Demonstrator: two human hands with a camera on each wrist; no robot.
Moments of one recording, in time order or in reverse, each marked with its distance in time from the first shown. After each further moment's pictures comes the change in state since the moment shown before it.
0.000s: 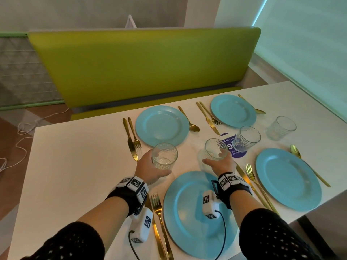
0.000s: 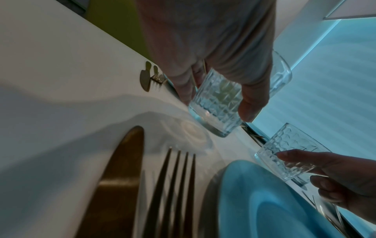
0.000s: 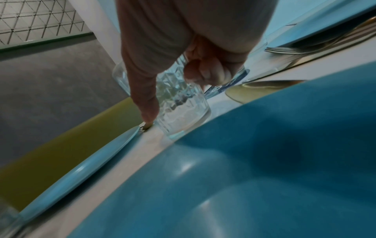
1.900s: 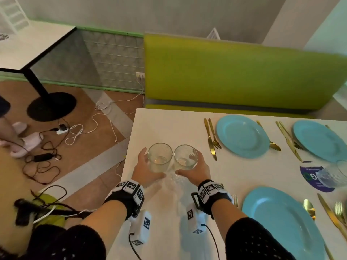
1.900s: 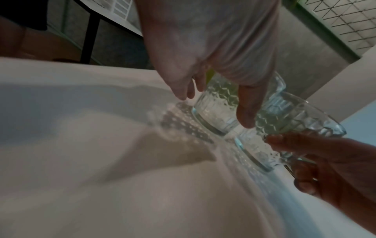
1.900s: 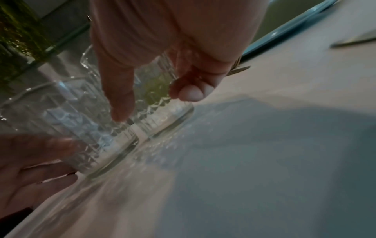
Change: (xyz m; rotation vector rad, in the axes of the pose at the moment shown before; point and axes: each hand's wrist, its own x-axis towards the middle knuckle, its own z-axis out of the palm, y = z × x) left_hand -0.082 -0.167 -0.191 -0.296 0.251 -0.249; right_hand -0.197 -0.092 0.222 -0.125 -0.535 -0.447
